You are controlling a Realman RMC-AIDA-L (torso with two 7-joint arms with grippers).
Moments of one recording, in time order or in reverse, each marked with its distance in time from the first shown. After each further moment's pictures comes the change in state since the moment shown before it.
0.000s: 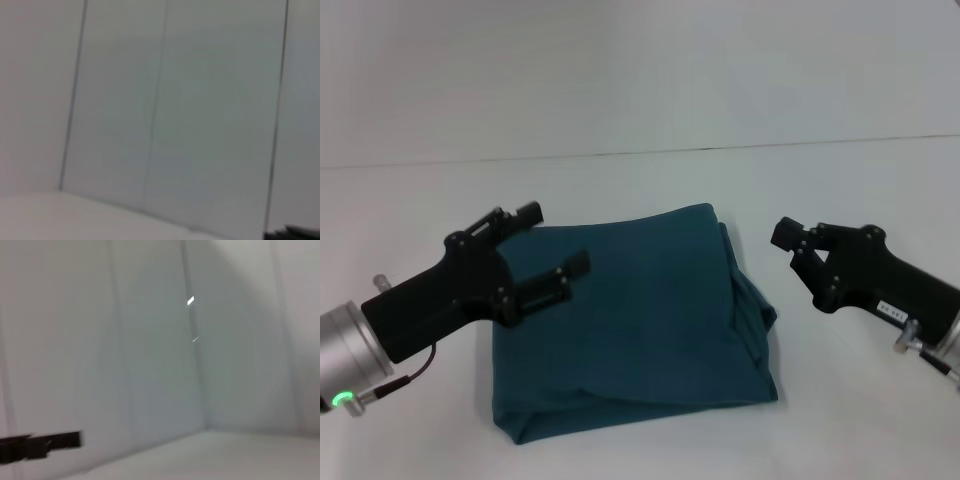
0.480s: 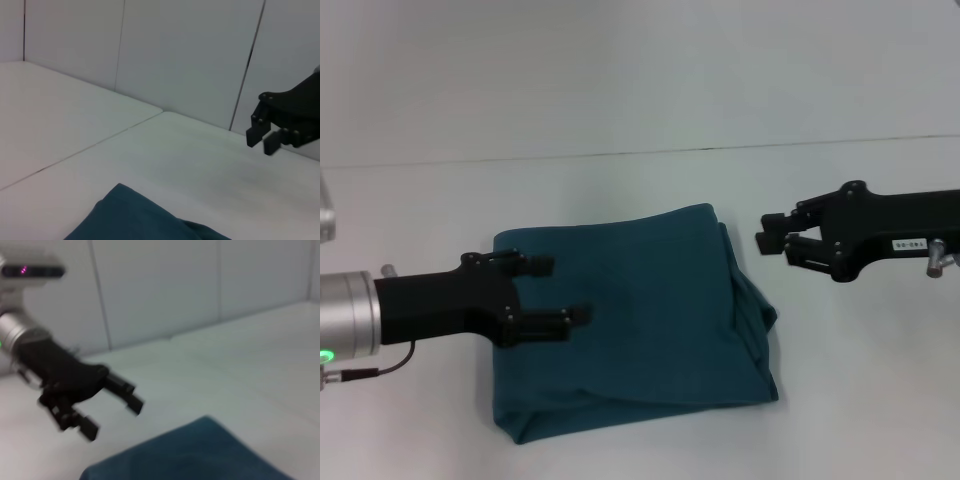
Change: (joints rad) left arm -0.038 0.001 0.002 0.405 0.501 0.010 -0.546; right arm 0.057 -0.001 -0.589 -0.739 -0.052 -0.089 0.770
